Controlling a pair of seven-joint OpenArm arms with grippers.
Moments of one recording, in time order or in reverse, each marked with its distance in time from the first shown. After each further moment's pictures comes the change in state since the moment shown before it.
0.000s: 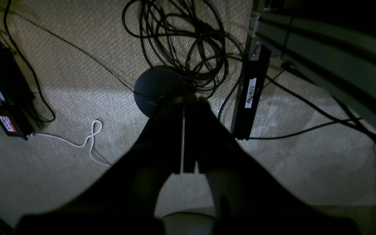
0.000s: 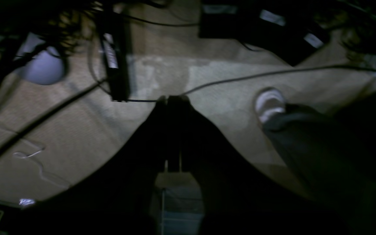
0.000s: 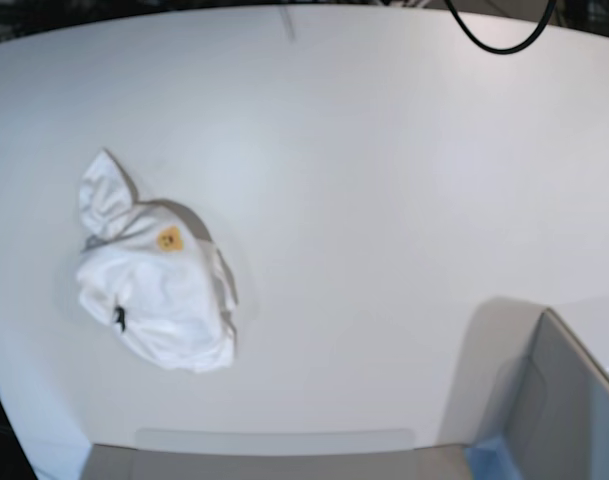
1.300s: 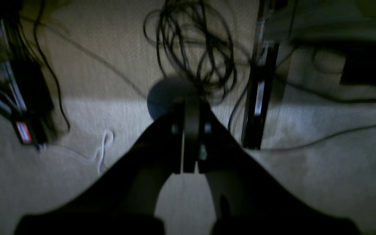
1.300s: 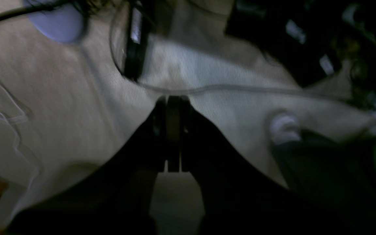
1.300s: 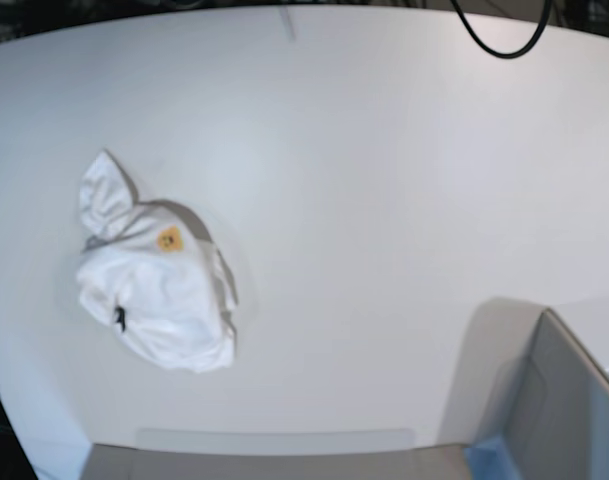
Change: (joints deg) left arm 30.4 -0.8 0.0 35.6 0.0 -0.2 -7.0; right arm -32.0 5.6 -10.0 39.3 -0.2 0.2 6.4
